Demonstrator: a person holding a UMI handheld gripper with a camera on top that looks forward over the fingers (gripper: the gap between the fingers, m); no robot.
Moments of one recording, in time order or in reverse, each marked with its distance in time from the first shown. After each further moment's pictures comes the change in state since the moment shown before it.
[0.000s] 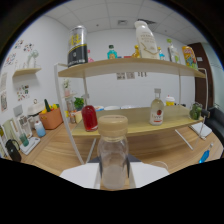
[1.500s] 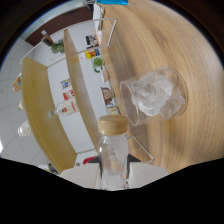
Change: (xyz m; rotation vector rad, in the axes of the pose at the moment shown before) arm 0.009 0.009 0.016 0.000 -0.307 1.731
